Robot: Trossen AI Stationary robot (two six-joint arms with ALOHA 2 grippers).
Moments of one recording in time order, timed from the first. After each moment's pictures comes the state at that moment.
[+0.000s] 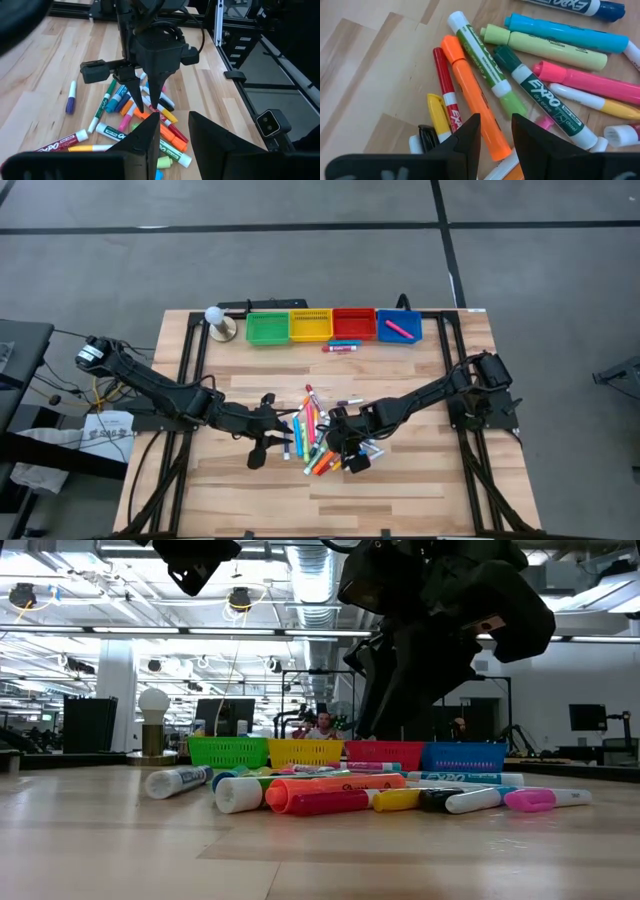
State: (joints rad) left arm -0.44 1.21 0.76 -0.02 -0.23 -0.22; right arm 0.28 1.85 1.15 -0.31 -0.06 -0.16
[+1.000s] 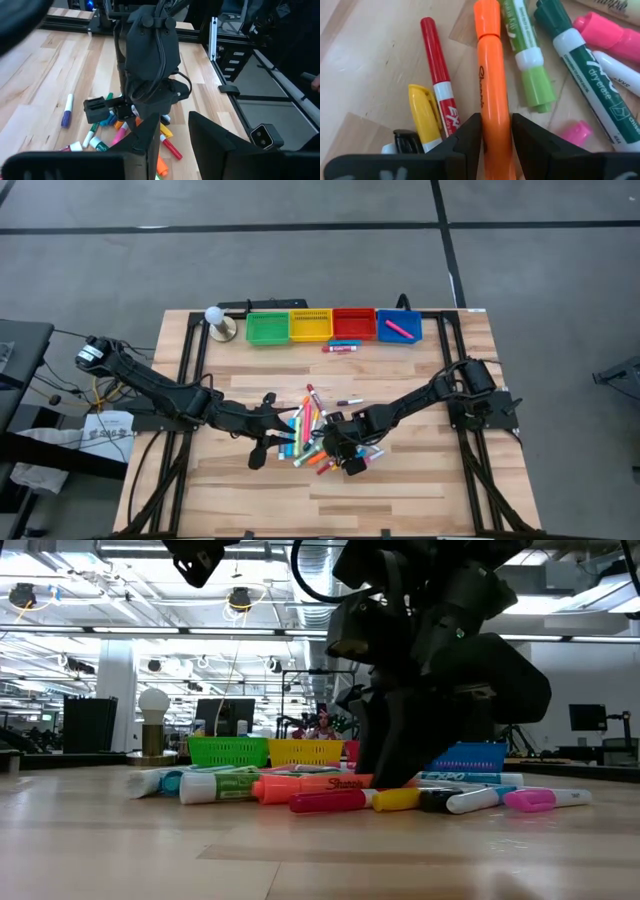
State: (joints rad) left arm -0.44 1.21 0.76 0.05 -0.23 -0.22; right arm 0.28 1.99 1.17 -0.26 -0.07 -0.16
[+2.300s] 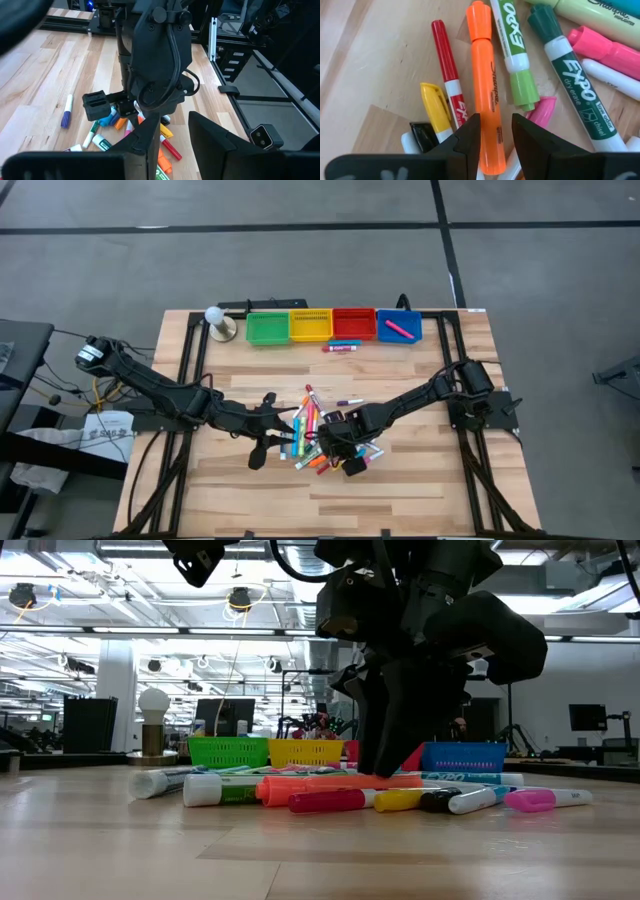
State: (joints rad) left arm -0.44 1.21 0.76 0.05 -0.23 -0.22; right arm 0.28 2.00 1.32 -0.51 -0.07 -0.16
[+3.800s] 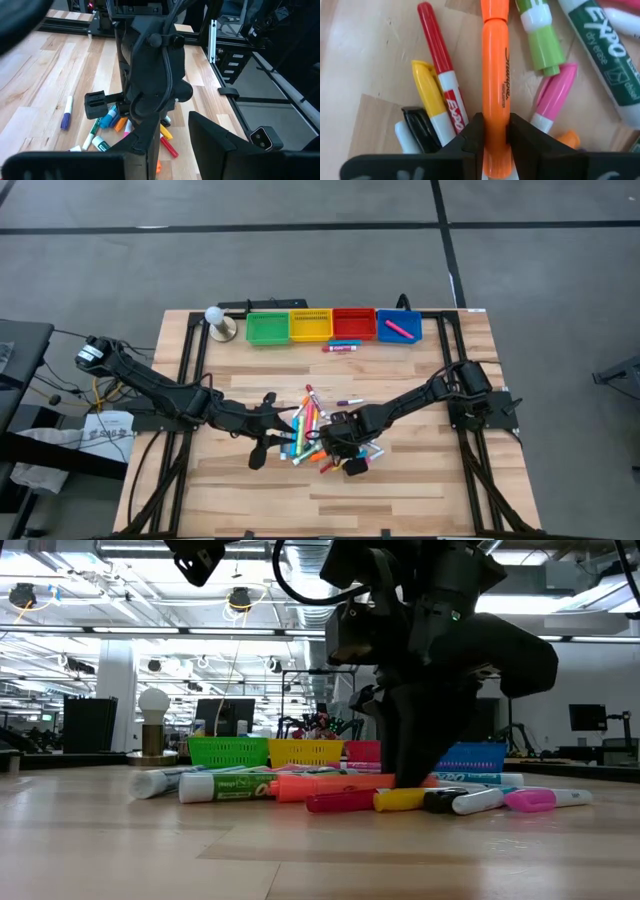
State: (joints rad) left arm -0.44 1.21 0.76 0.06 -0.23 -0.22; right arm 0.28 2.01 1.31 -0.56 -0.08 -0.04
